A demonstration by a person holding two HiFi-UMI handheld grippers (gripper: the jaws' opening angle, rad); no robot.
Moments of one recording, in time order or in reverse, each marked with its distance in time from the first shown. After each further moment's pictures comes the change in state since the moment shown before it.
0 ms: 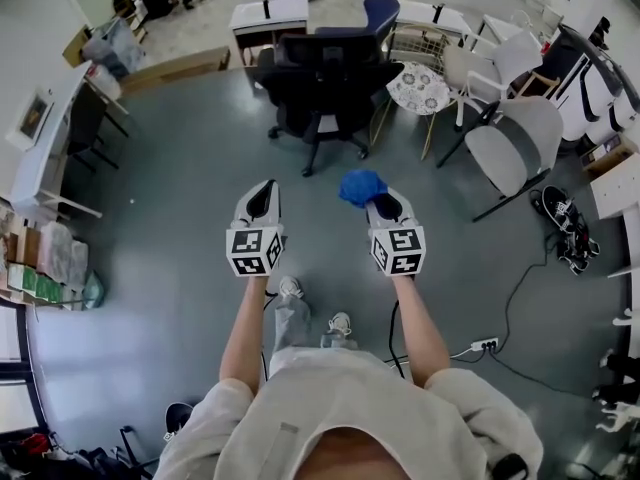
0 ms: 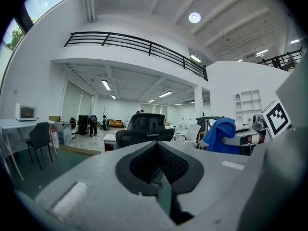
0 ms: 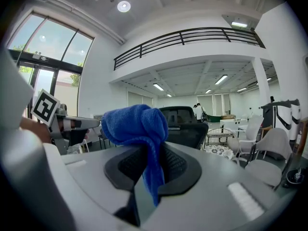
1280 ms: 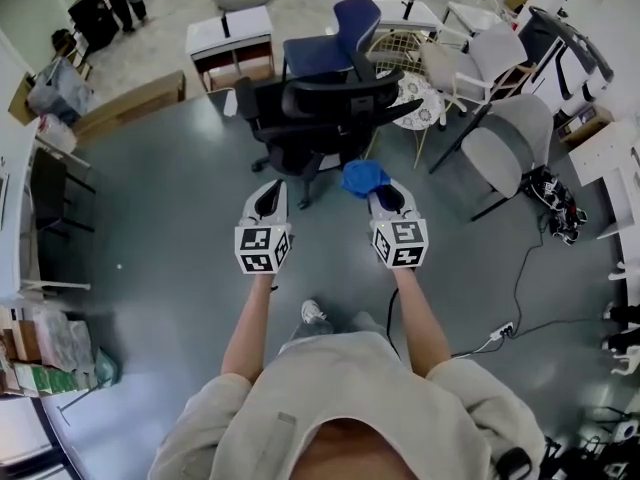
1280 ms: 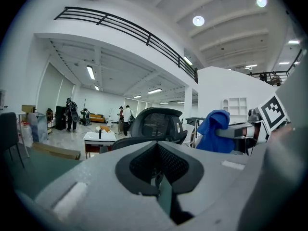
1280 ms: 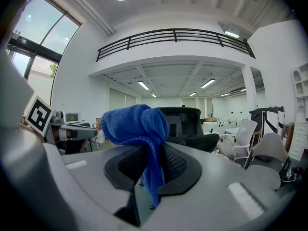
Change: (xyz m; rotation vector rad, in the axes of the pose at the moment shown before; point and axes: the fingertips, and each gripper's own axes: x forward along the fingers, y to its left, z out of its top) left arm 0.222 0.172 0.004 -0.030 0.033 -0.245; right arm 0.249 -0.013 0.051 0.006 -0.004 -0.233
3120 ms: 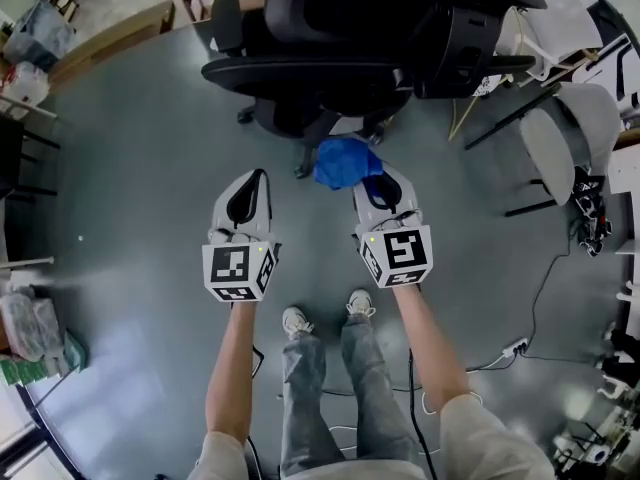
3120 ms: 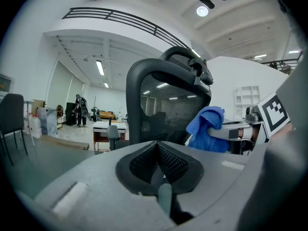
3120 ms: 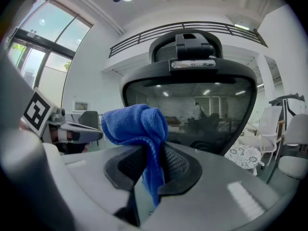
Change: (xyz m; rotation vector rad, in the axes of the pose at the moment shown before) left arm 0.122 0.088 -0.224 -0.001 0.027 0.134; right arm 0.188 0.007 -0.215 -0.058 -0.026 0.165
